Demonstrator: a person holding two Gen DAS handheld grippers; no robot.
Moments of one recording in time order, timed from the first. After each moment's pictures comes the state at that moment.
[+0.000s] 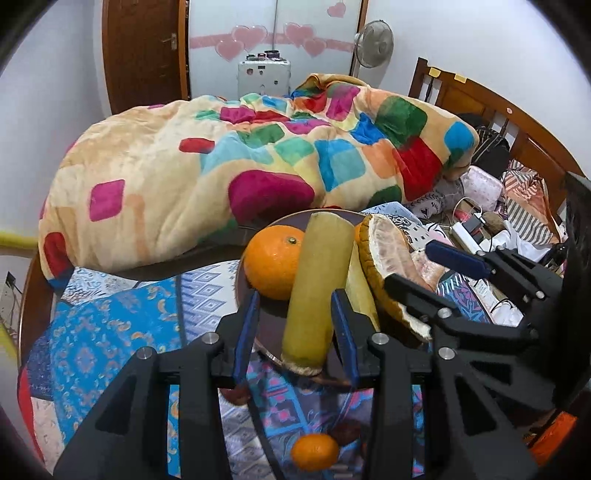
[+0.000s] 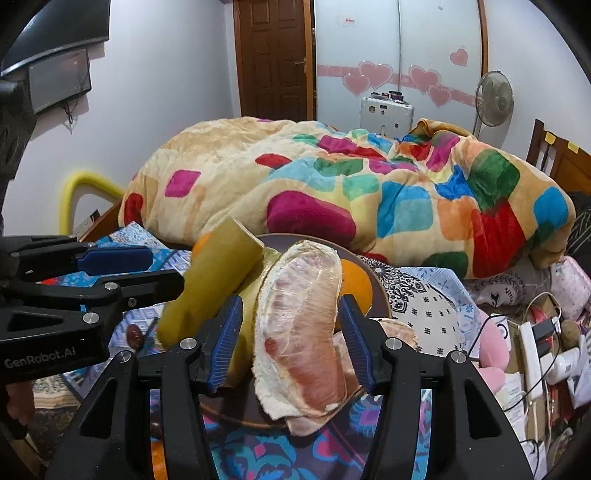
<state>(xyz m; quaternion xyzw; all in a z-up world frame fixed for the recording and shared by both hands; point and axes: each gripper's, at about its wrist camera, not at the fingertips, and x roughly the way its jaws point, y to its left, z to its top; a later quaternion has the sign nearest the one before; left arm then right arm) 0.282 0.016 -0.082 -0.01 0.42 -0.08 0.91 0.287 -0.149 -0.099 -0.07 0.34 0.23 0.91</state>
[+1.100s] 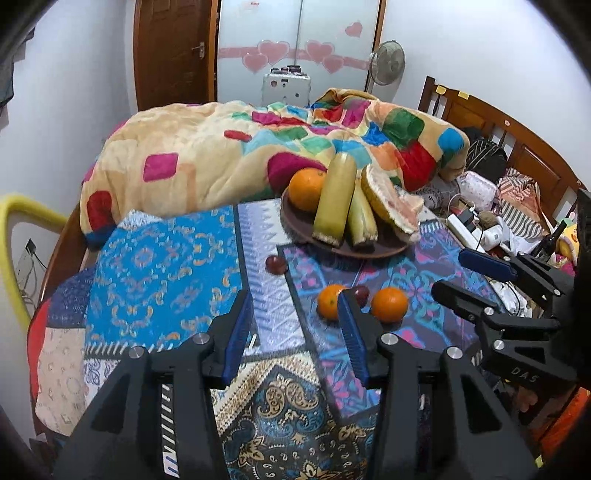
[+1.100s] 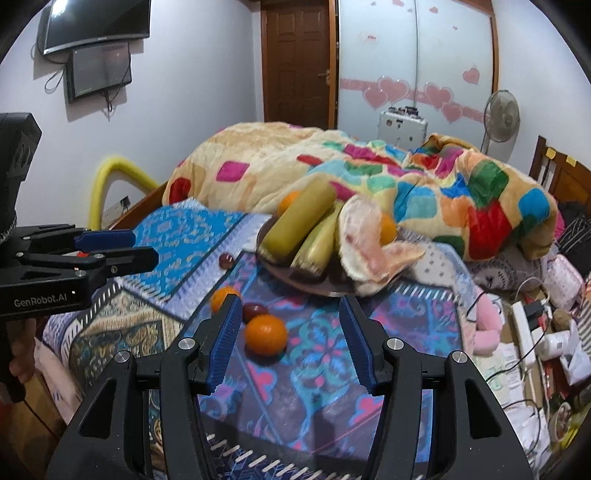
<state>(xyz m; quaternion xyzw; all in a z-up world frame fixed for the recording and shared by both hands) 0.144 0.053 -0.082 -0.03 0.39 -0.05 0.92 0.171 -0.151 -0.097 -0.09 0.33 0.26 0.90</state>
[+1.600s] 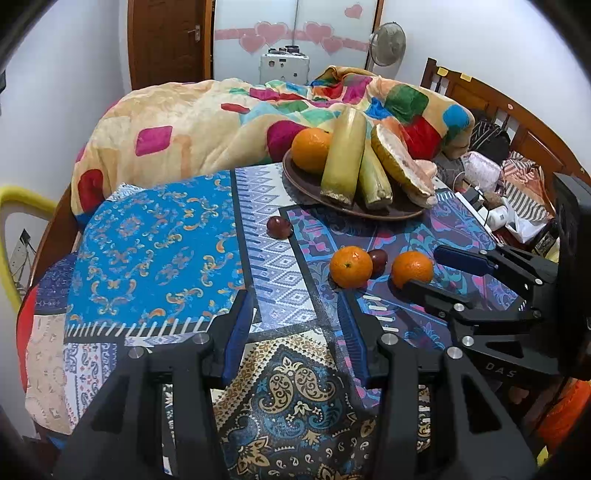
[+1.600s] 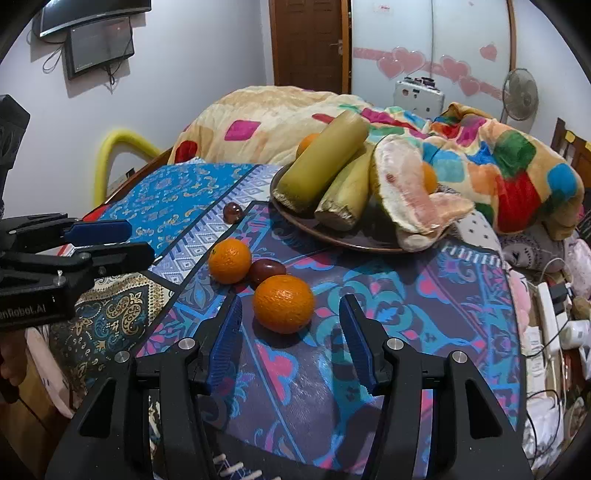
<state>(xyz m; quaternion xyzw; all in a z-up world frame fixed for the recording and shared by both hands) 0.149 0.055 -0.122 -0.03 0.42 -0.06 0.90 0.185 -0.130 -0.141 -0.10 0.38 0.28 0.88</state>
